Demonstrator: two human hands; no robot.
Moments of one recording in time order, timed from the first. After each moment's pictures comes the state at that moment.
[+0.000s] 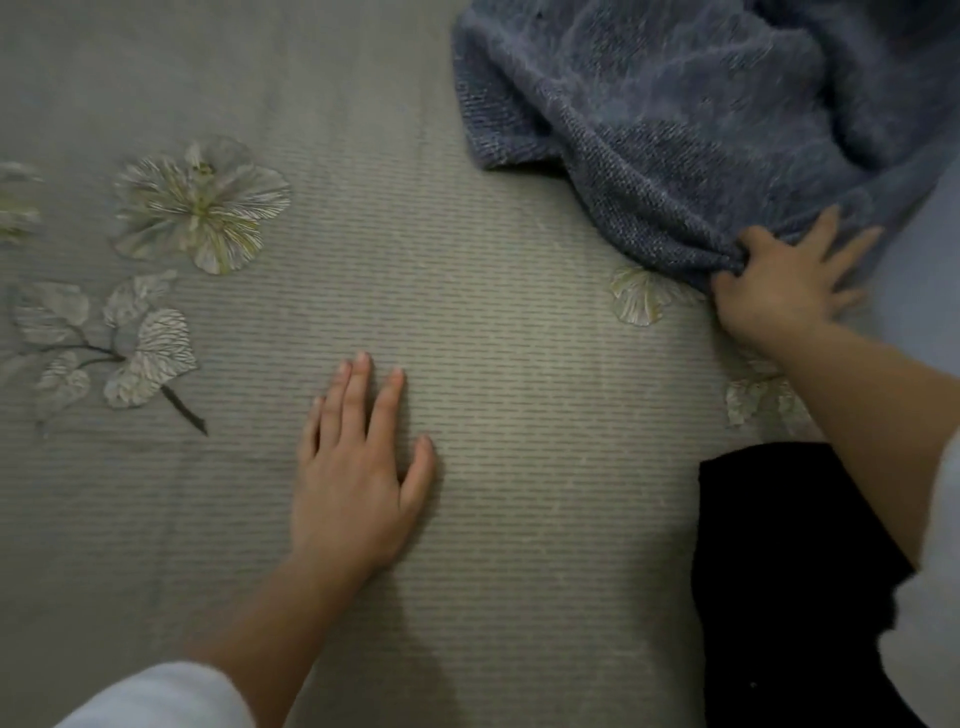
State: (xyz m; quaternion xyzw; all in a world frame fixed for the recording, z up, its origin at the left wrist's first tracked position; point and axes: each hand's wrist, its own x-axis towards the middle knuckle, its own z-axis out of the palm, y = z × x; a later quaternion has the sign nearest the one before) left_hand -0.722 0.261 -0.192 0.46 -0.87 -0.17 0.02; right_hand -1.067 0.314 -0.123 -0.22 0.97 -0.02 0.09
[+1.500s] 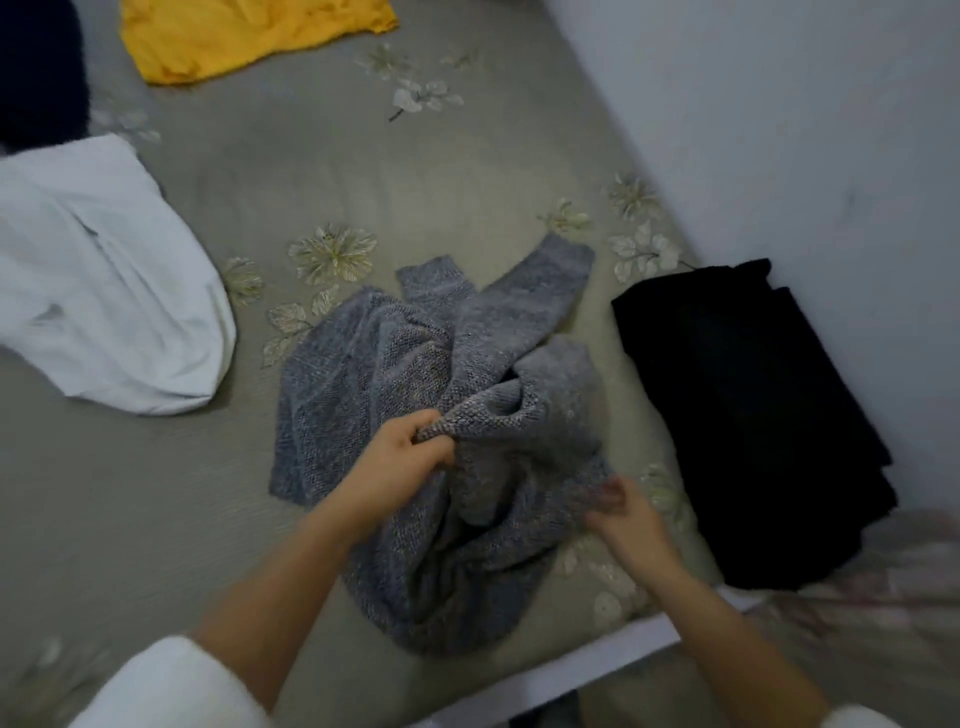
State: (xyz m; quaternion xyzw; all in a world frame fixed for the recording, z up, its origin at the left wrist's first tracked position) left_hand -0.486 0.305 0.032 0.30 -0.67 -0.67 -0.08; right_hand -0.599 0.549 -0.009 0.01 0.82 -0.45 0.35
